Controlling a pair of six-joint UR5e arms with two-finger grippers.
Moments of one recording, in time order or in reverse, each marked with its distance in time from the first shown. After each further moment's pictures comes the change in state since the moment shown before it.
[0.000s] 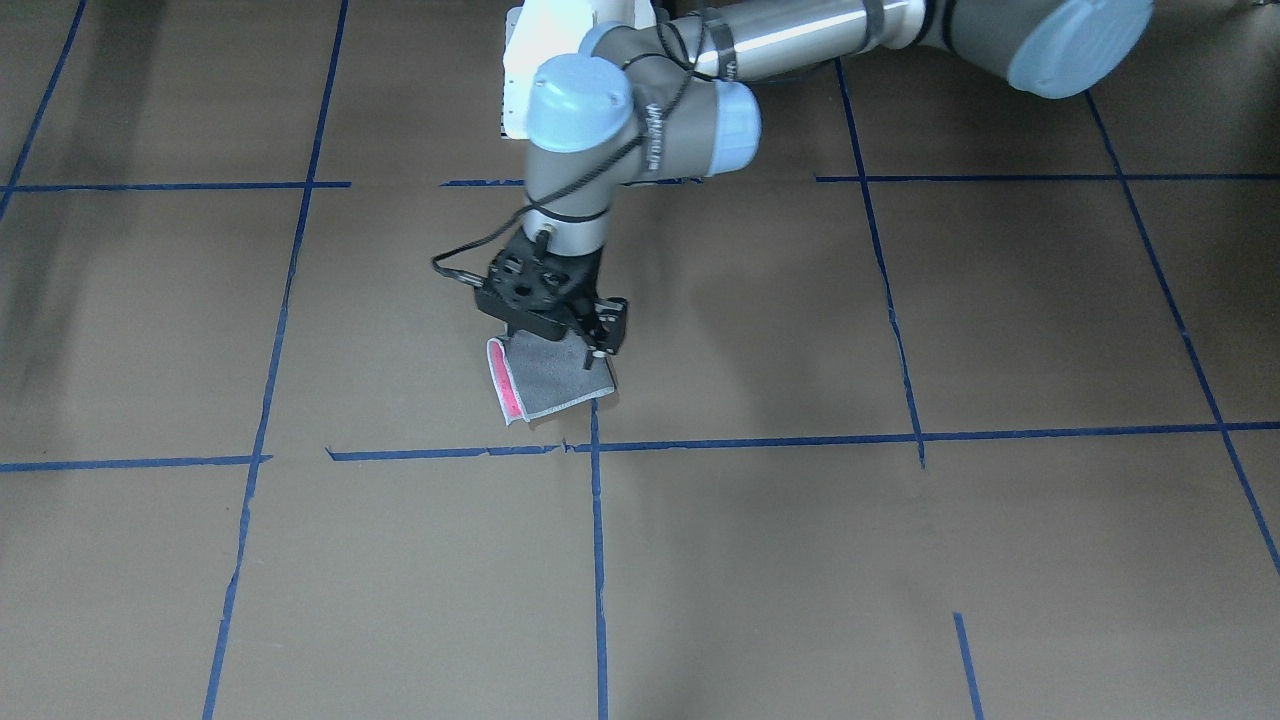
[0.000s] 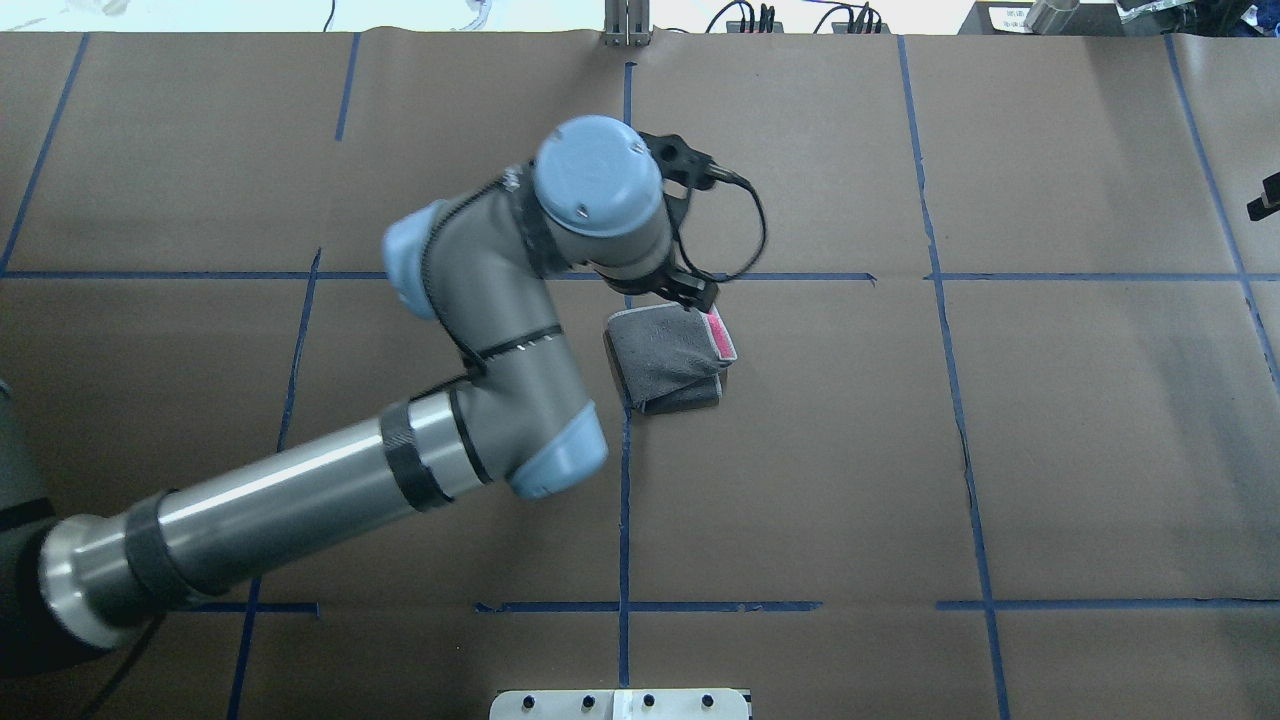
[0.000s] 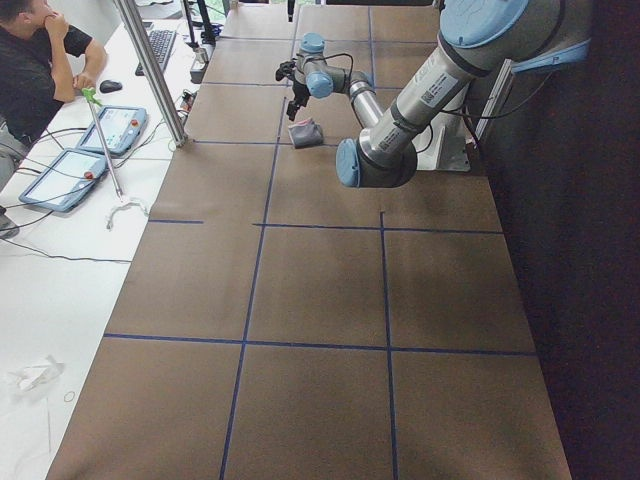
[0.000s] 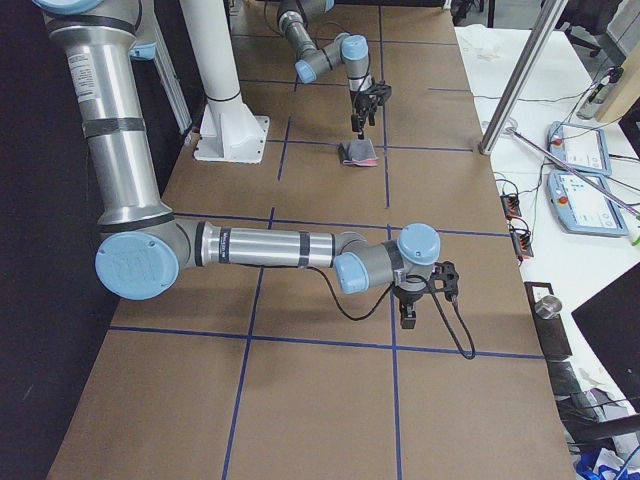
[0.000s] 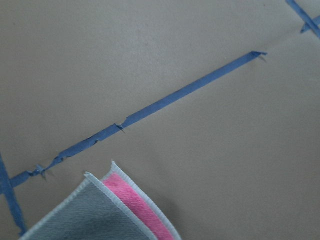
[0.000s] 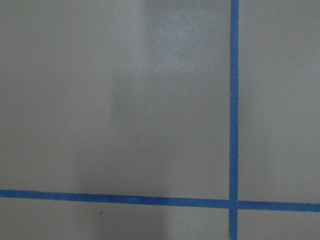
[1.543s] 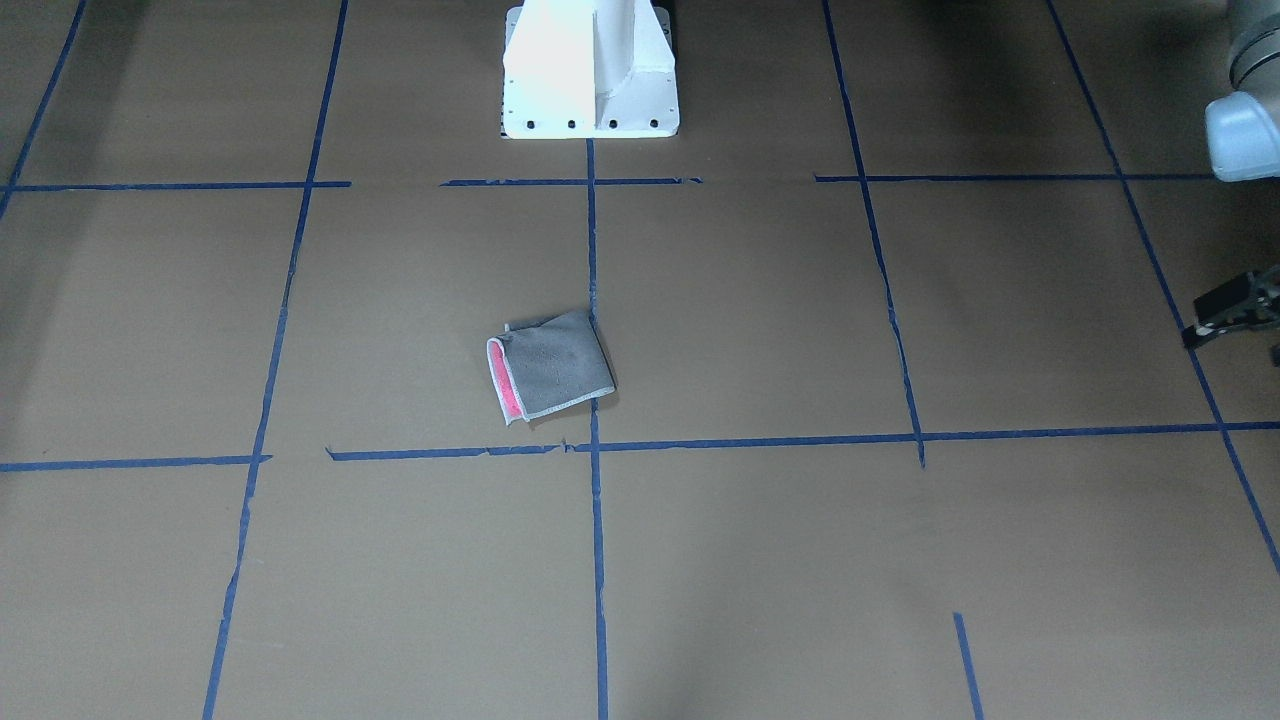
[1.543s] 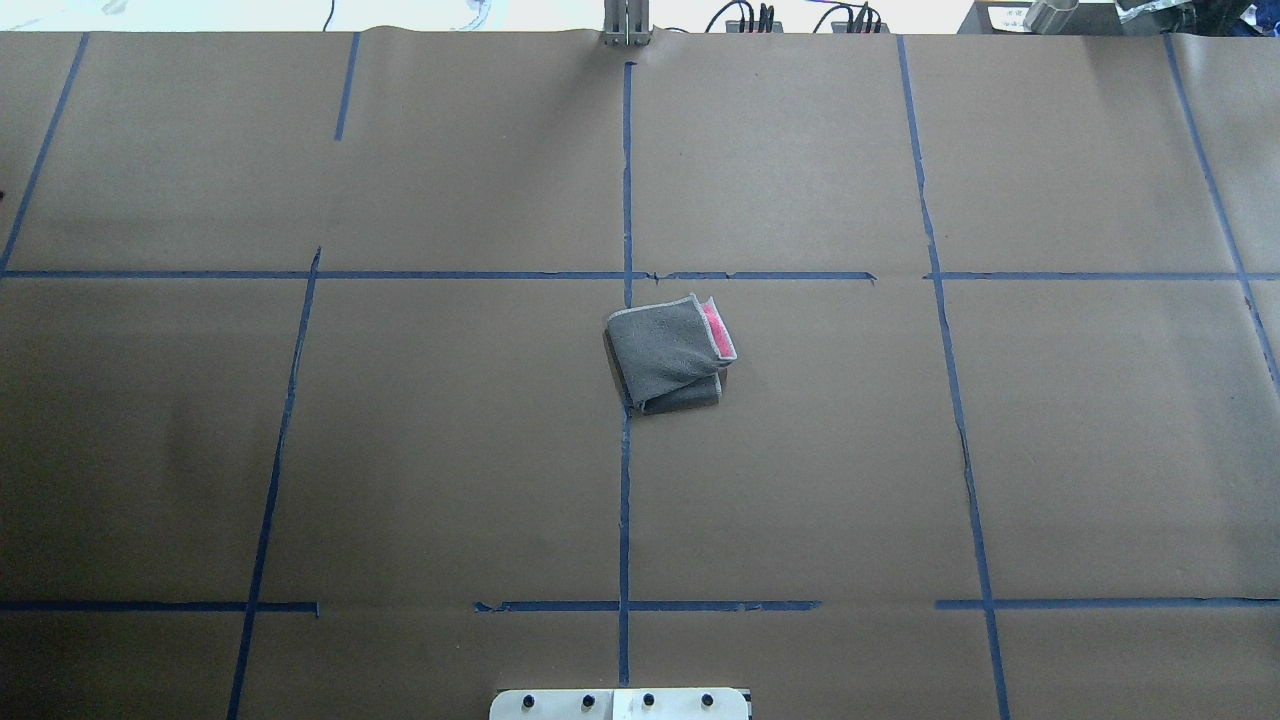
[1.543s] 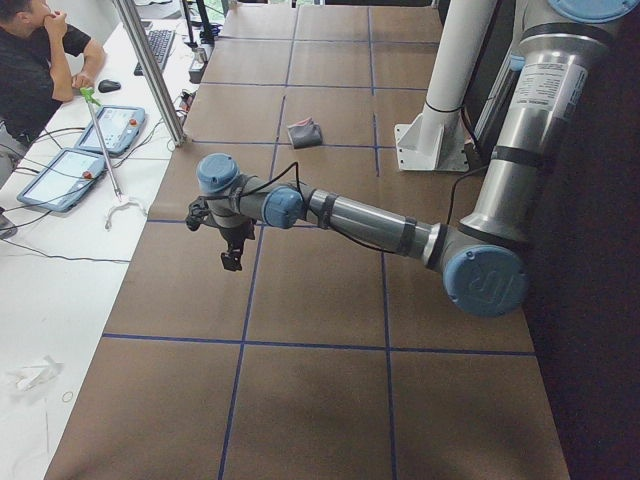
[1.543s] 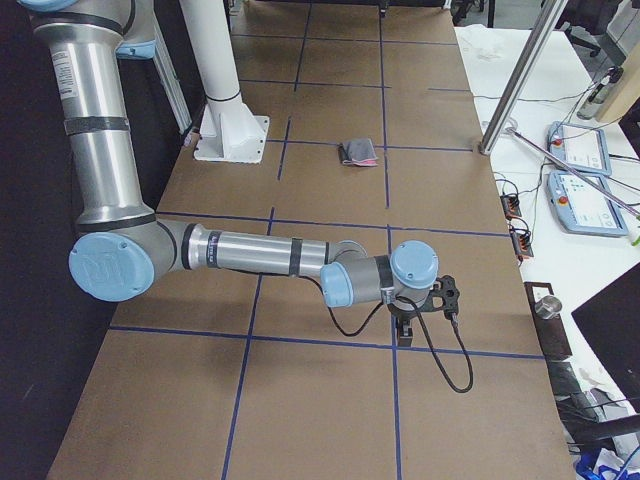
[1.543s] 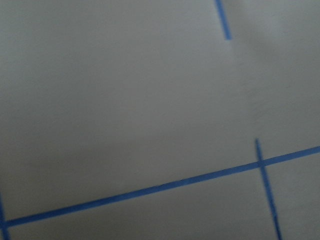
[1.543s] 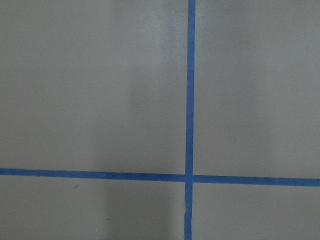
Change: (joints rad) left arm -0.784 0.736 -0.199 0.175 -0.526 0.720; right arm 0.127 -0.051 0.007 -0.070 0.071 -0.145
